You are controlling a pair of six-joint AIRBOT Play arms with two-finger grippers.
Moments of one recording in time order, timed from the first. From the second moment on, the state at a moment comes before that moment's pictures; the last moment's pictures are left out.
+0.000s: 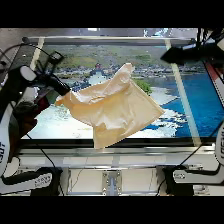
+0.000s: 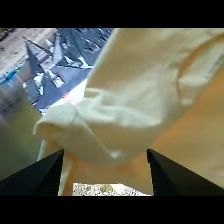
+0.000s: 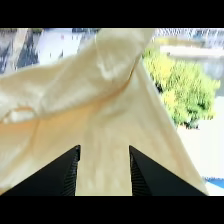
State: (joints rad) left arm -0.09 -1.36 1.29 1.33 -1.02 -0.72; right arm -0.09 -1.37 1.65 -1.02 1.33 1.32
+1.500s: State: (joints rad) left arm -0.25 -1.65 1.29 1.62 -0.96 -0.66; right arm 0.79 -1.50 0.61 0.09 0.71 1.44
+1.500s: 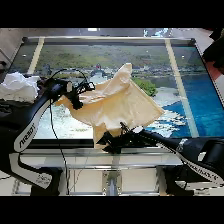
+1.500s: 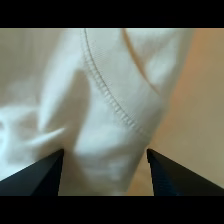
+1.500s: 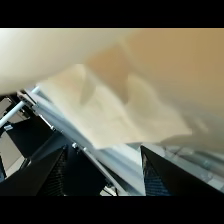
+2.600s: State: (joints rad) left arm -0.23 -1.65 1.29 1.59 -0.88 -0.68; right arm 0.72 -1.39 0.71 0.04 0.54 1.33
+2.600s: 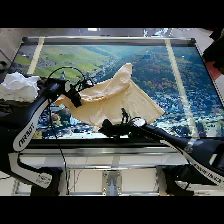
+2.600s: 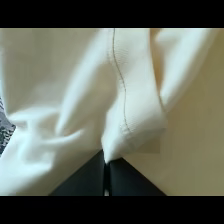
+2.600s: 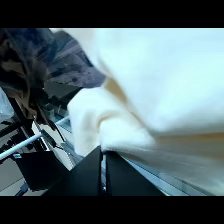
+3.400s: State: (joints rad) left arm -0.10 -0.77 1.31 1.84 -0.96 -1.35; right arm 0.03 -0.40 1.09 -0.80 0.76 1.49
